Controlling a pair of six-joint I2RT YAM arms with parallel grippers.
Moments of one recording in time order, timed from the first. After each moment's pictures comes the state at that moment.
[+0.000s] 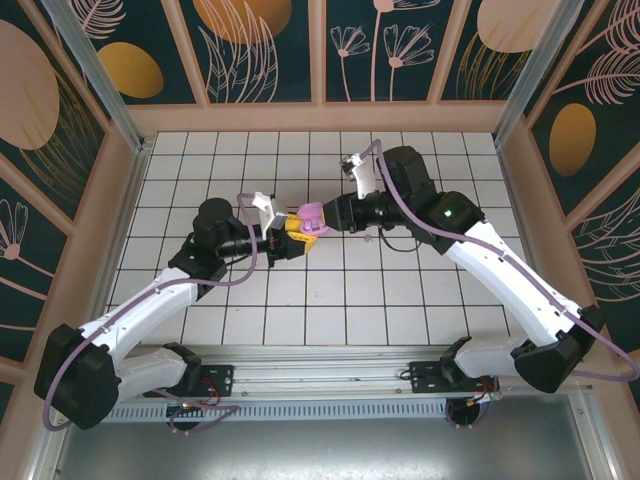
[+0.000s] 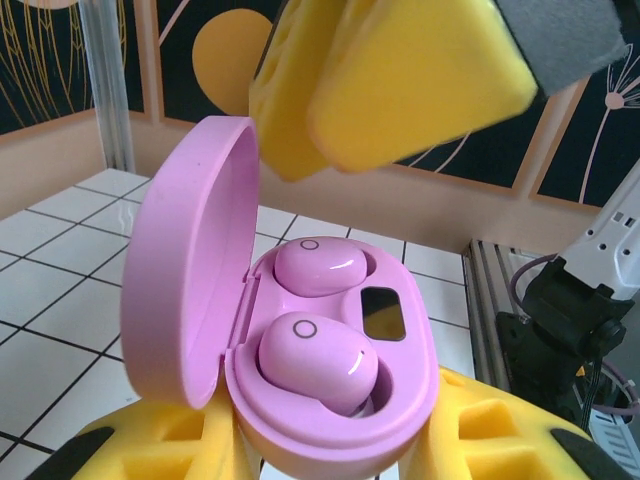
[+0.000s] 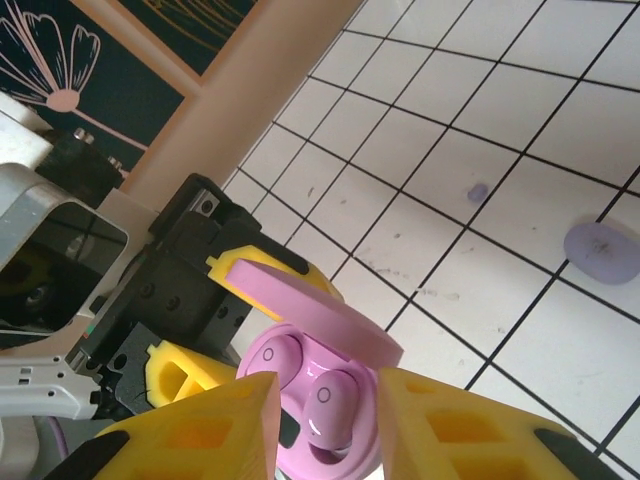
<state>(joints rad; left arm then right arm) -0.54 1.15 0.72 0.31 0.83 -0.06 0.72 1.28 1.43 -0.71 -0.40 0.37</state>
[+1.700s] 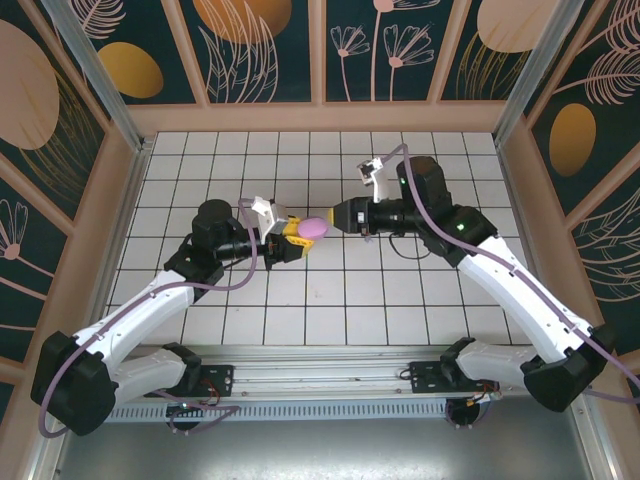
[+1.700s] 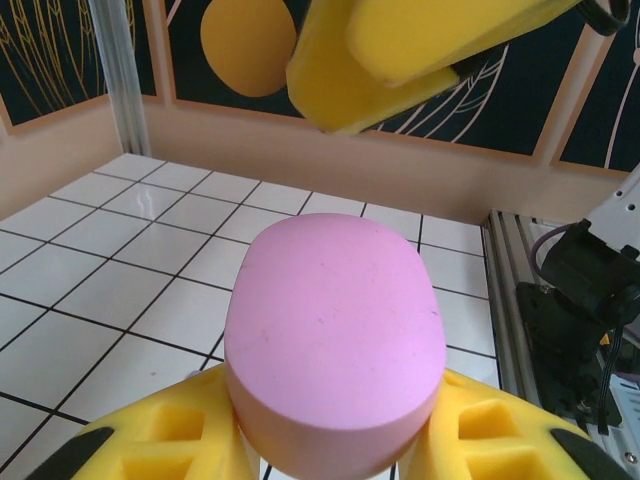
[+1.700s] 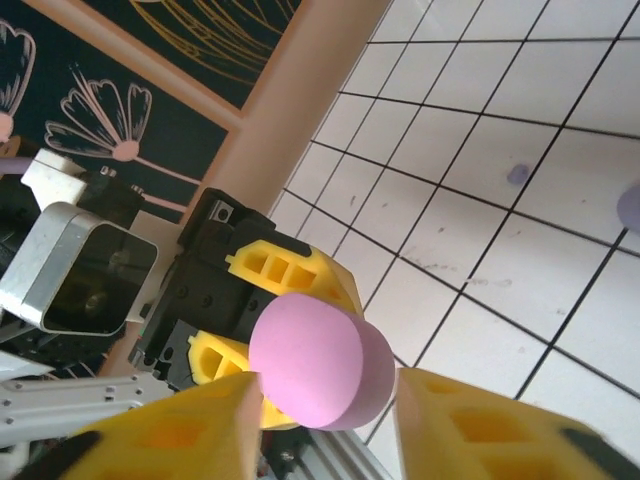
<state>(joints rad) -0.54 1.11 0.72 0.20 0.80 0.05 0.65 1.17 1.24 -0.55 -0.53 0.57</state>
